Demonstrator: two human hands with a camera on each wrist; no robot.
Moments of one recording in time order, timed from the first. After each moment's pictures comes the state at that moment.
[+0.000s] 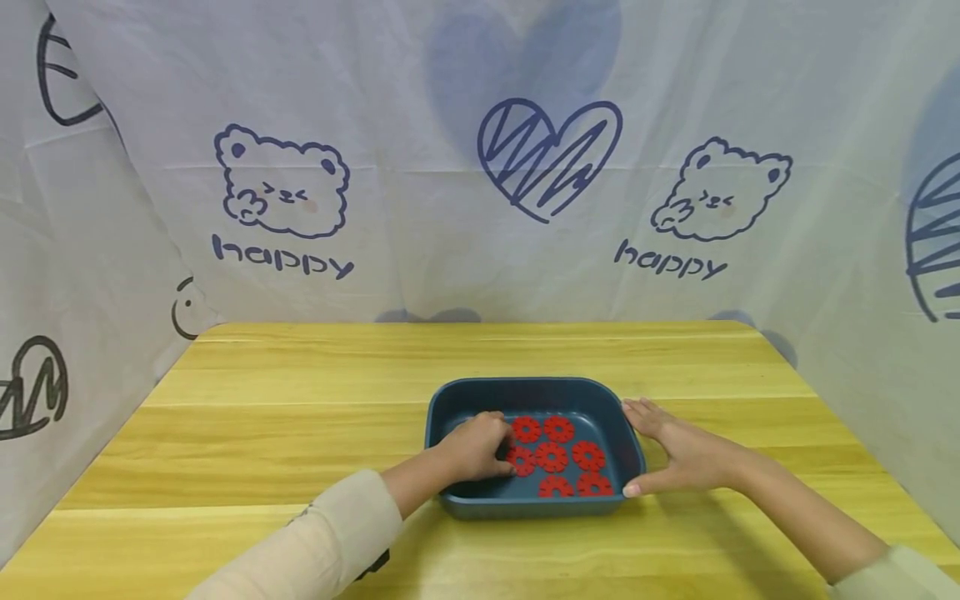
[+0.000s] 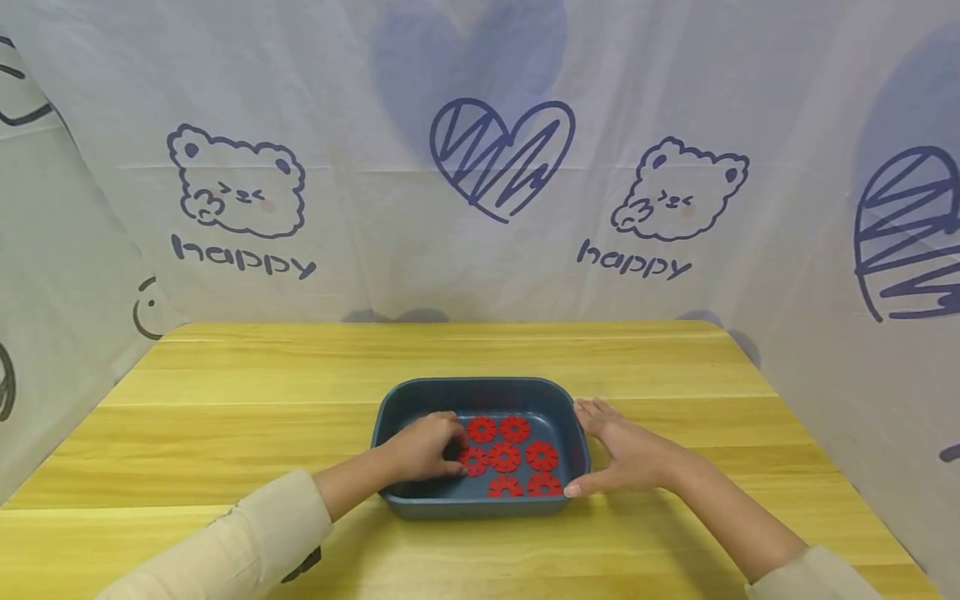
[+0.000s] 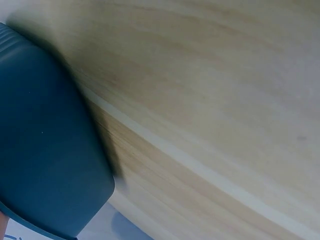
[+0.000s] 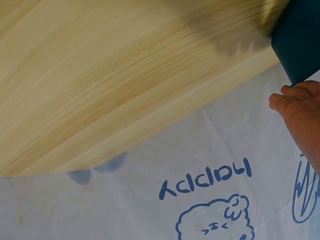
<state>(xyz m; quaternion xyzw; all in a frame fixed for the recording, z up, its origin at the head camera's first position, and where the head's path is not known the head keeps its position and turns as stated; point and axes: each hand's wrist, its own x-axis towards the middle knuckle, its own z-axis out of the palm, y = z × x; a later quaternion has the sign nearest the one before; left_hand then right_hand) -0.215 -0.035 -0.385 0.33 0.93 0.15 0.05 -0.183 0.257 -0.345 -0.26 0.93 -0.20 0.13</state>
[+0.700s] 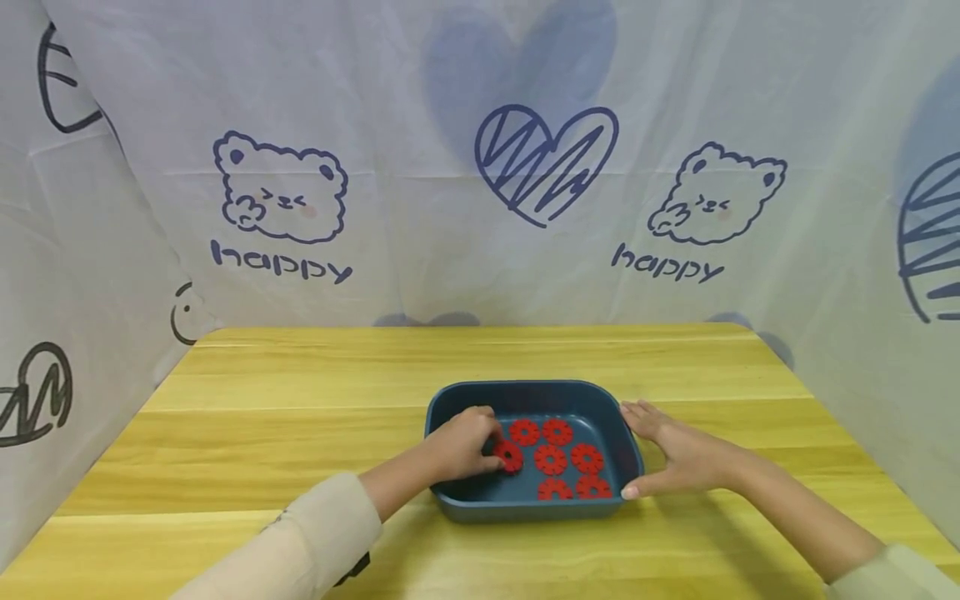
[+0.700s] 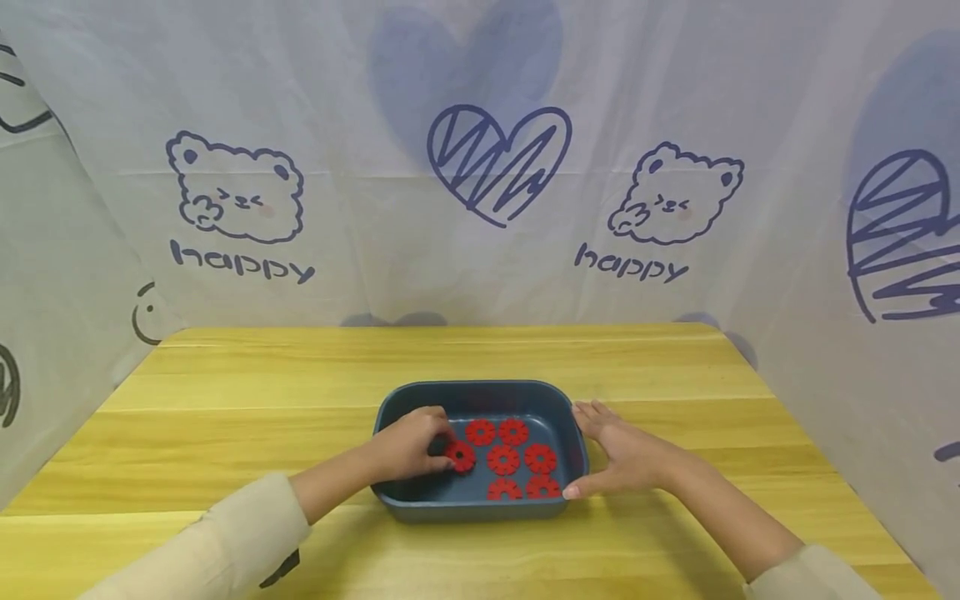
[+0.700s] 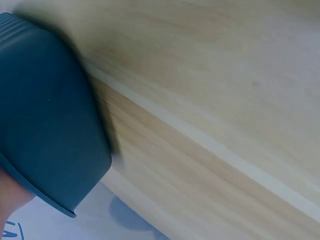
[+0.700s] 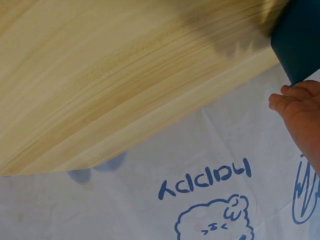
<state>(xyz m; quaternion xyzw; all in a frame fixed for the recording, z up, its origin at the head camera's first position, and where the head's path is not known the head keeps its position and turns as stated) -0.218 -0.052 -0.376 0.36 0.92 0.16 0.02 -0.184 0.257 -0.341 -0.27 0.93 -0.21 0.13</state>
